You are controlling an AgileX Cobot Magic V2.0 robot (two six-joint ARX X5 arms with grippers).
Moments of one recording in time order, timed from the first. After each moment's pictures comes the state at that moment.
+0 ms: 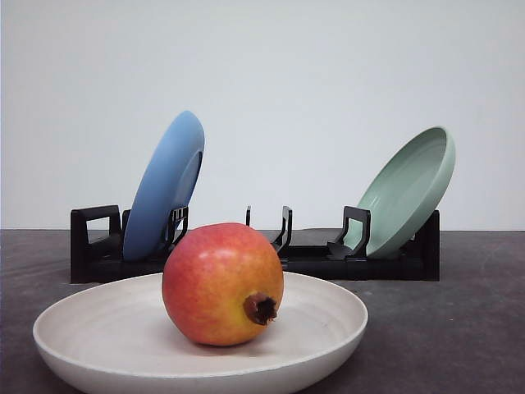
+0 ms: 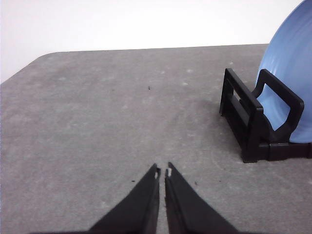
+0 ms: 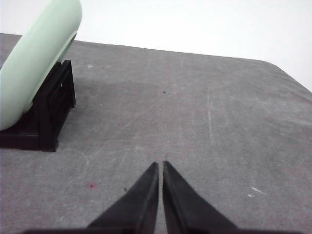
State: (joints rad) left_arx -0.05 0.00 0.02 -0.19 -0.08 0.05; right_arx 0.04 0.01 0.02 -0.16 0.10 -0.05
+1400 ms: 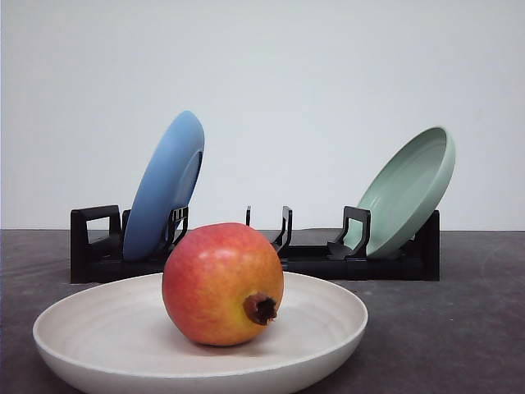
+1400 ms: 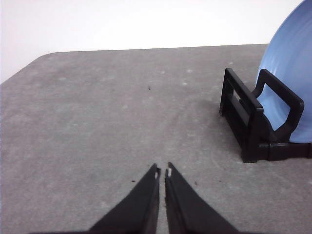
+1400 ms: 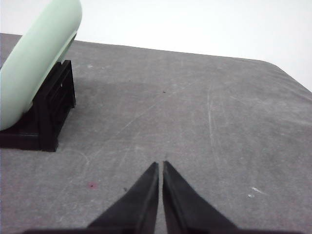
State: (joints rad) left_arx -0.05 0.00 0.02 -0.19 -0.08 0.05; right_arx 0.04 0.01 0.02 -0.16 0.10 -0.05
